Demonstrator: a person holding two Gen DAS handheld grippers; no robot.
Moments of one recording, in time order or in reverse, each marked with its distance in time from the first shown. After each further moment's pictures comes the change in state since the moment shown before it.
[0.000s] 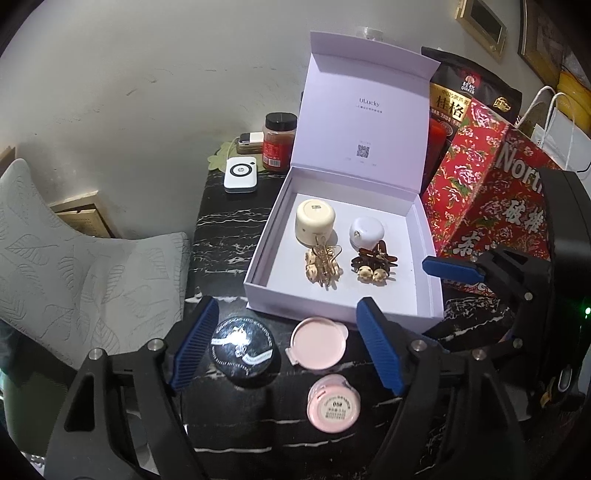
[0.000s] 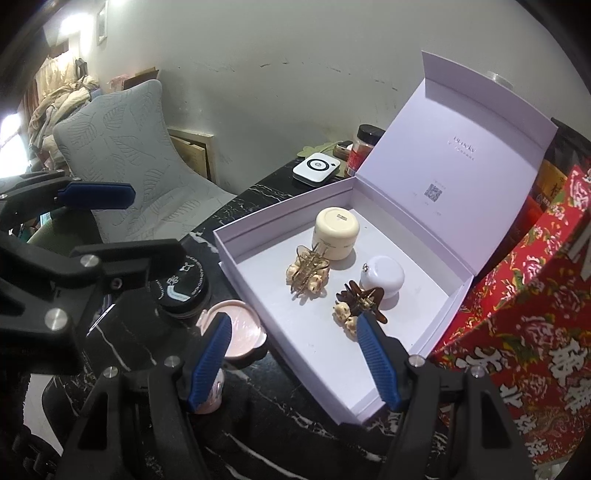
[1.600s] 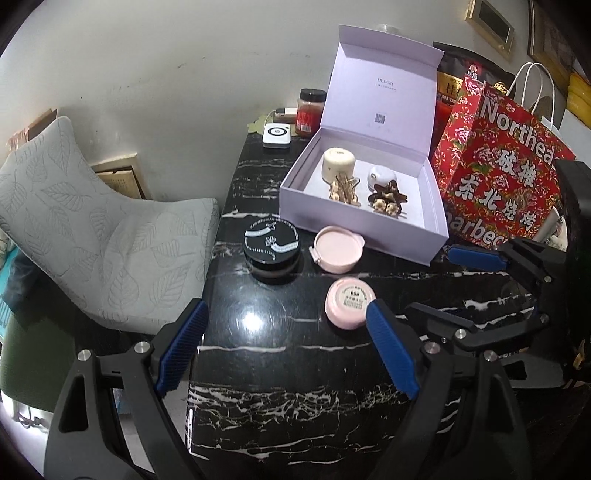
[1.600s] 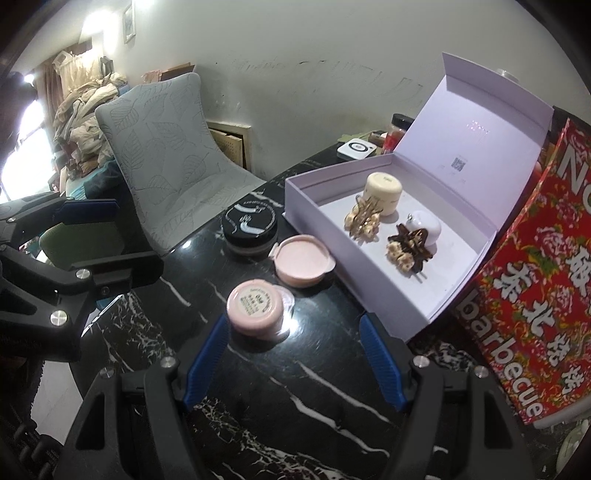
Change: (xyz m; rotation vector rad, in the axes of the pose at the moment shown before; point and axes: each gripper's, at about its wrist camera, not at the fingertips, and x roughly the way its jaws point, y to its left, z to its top) left arm -0.047 0.004 -0.102 -0.087 0.002 0.086; right arm -0.034 0.046 -0.072 -0.028 -0.012 0.096
